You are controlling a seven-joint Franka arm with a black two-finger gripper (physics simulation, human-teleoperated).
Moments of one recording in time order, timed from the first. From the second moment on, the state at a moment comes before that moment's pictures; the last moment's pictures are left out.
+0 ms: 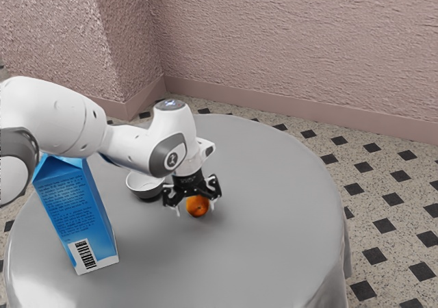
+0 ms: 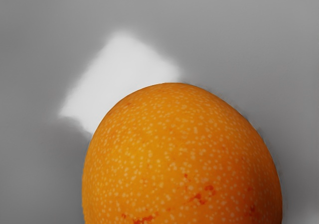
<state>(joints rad) -0.33 0.41 0.19 -1.99 -0.16 2.41 -0.66</state>
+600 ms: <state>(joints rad) -0.33 0.42 0.19 -1.99 -0.16 2.41 -0.67</state>
